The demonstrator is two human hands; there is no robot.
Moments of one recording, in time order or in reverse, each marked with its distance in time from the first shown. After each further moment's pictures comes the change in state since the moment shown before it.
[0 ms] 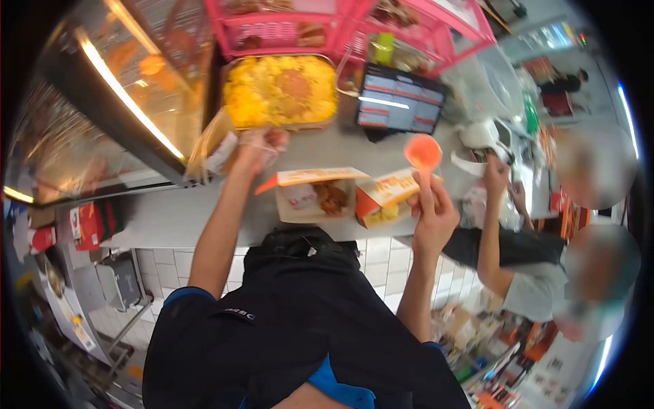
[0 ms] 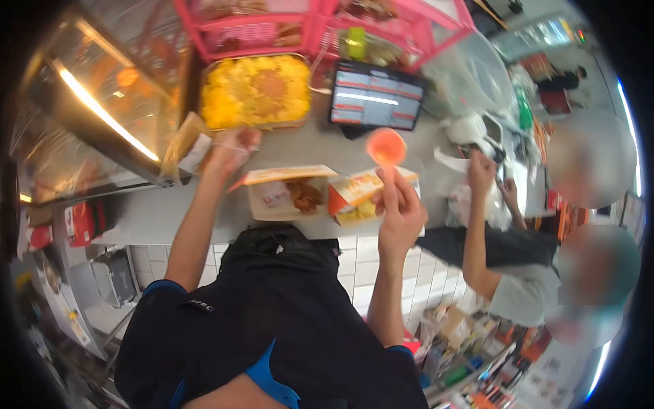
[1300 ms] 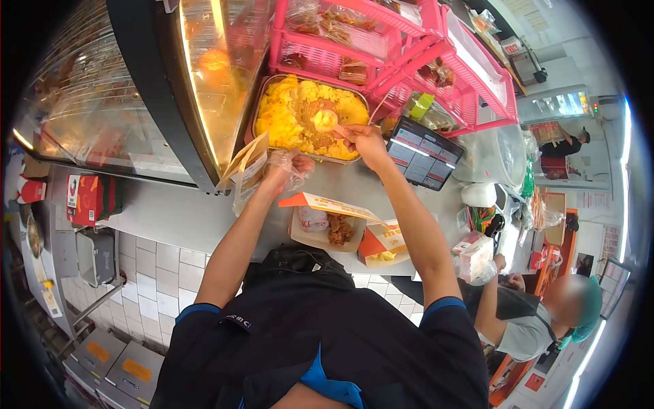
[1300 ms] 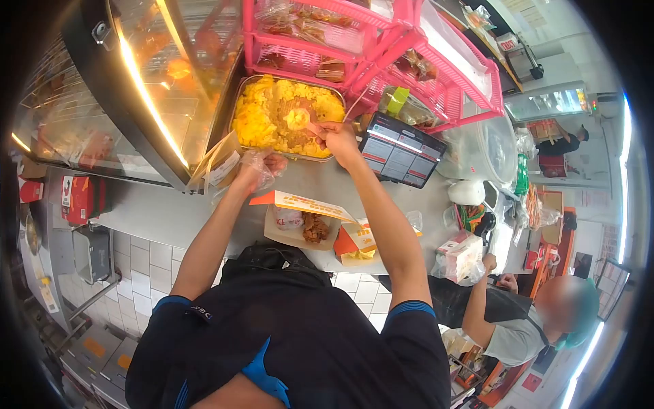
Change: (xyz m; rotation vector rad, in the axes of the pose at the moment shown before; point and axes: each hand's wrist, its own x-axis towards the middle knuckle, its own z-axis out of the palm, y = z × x) left_hand -0.006 0.001 0.008 0.047 0.109 0.047; right_hand 0.180 0.093 0.211 -0.089 -0.838 0.329
